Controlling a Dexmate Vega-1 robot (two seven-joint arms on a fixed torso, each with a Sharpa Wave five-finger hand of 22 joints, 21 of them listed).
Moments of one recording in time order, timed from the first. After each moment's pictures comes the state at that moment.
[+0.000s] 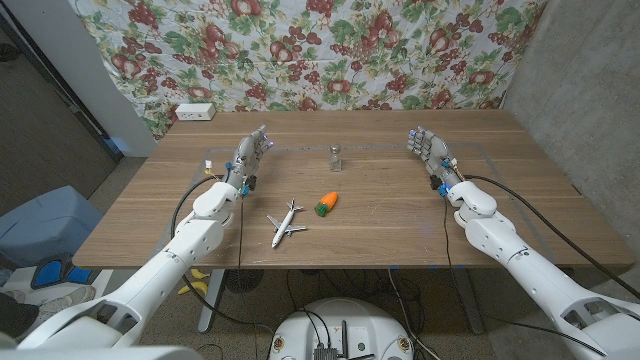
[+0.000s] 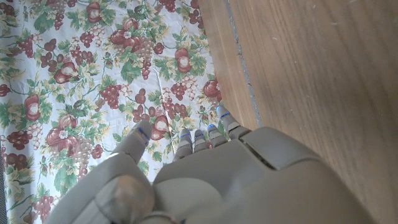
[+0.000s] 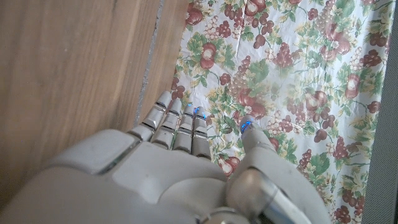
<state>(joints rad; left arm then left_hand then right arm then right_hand) 0.85 0.51 0.36 -1.31 -0.65 -0.29 -0.02 0.16 0.13 0.69 0.02 0.18 0.02 -0.03 0.17 0.17 -0.08 -0.06 0.19 0.17 -0.07 -0.04 0.19 0.17 -0.07 -0.04 0.52 0.17 -0.84 -0.50 -0.36 -1.27 0.70 0.30 0.09 0.35 0.15 0.53 -0.14 0.18 0.37 0.02 0.19 0.19 0.33 -0.01 0.20 0.26 0.18 -0.04 0.36 0.47 0.07 -0.04 1.00 0.16</state>
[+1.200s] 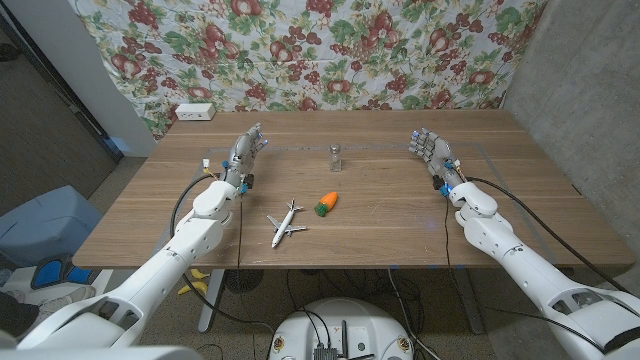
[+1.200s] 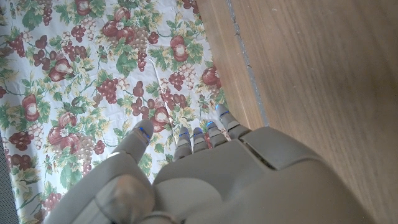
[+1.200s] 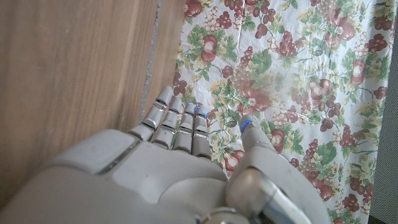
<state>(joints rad) 0.83 0.51 0.37 -1.28 -0.59 -0.32 0.04 0.16 0.13 0.69 -0.03 0.18 0.05 -0.05 0.19 0.17 -0.04 -0.07 0.20 0.17 -0.01 -0.03 0.19 0.17 -0.02 0.00 0.51 0.17 -0.79 -0.46 -0.35 -1.13 0.72 0.35 0.14 0.37 0.14 0.52 -0.15 0.19 0.39 0.02 0.20 0.19 0.35 0.00 0.21 0.25 0.21 -0.03 0.37 0.44 0.09 -0.02 0.98 0.16</state>
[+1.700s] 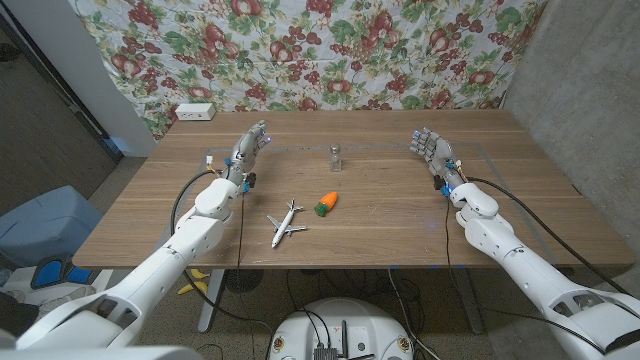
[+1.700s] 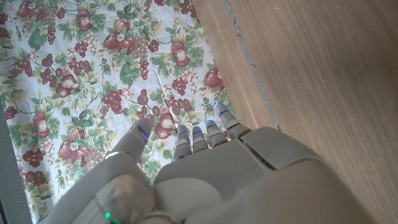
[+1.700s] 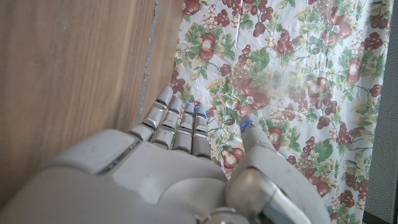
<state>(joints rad) 0.82 0.53 0.39 -1.30 -0.52 -0.32 0.07 0.17 0.13 0.68 -0.06 0.18 0.07 -0.05 0.18 0.17 -0.02 -0.07 0.20 0.17 0.00 -0.03 0.19 0.16 -0.01 0.00 0.50 0.17 -0.80 -0.46 -0.34 -1.14 0.72 0.36 0.14 0.37 0.14 0.51 -0.15 0.19 0.40 0.03 0.20 0.19 0.34 0.00 0.21 0.24 0.20 -0.03 0.37 0.43 0.09 -0.01 0.95 0.16</state>
